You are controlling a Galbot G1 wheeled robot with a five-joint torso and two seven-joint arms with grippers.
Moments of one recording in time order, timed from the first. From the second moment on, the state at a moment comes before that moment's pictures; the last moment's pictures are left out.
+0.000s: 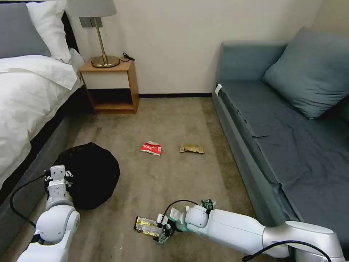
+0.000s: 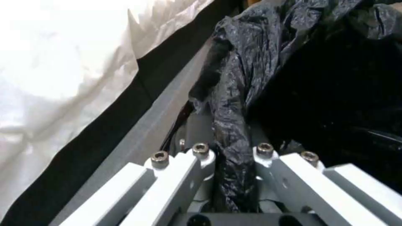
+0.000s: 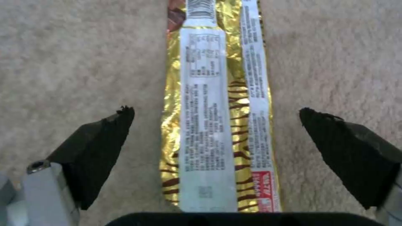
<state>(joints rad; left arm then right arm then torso) 1.35 -1.18 -0.69 -1.87 -0.20 0.37 -0.42 -0.48 1.22 -0.99 1.12 0.52 -0.27 -0.29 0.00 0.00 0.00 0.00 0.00</state>
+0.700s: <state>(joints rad) 1.34 -1.18 -0.69 -1.87 -0.21 0.37 -0.42 -0.48 1.23 -0.98 1.09 0.51 -0.25 -0.31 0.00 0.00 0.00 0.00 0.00</state>
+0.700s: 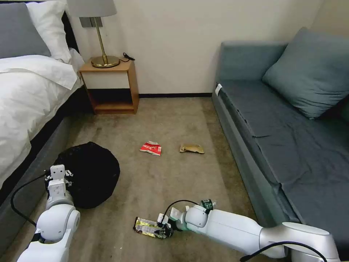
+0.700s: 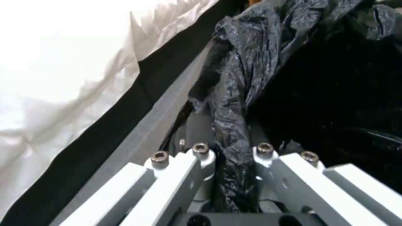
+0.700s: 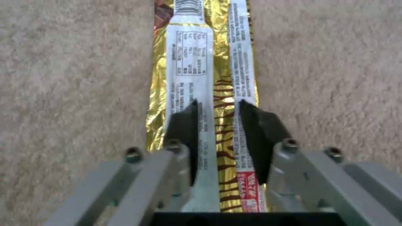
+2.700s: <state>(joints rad) 1.37 -1.17 -0.70 -1.84 -0.20 0.34 -0.41 -0.59 1.09 -0.47 1.36 0.46 -0.20 -0.37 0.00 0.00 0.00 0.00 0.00</state>
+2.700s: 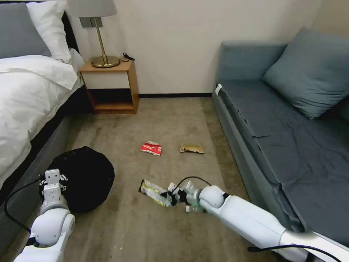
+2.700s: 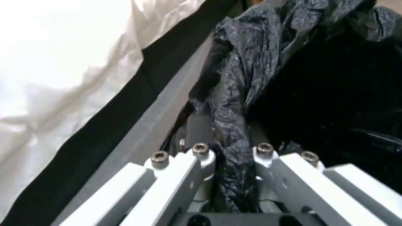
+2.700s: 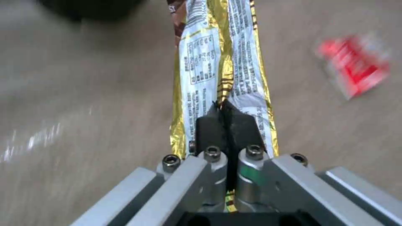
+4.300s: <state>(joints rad) 1.33 -1.26 -0.60 -1.86 -0.14 0.25 -0.33 -0.54 1.39 -0.49 1.21 0.59 -0.04 -0.33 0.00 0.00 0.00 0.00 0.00</state>
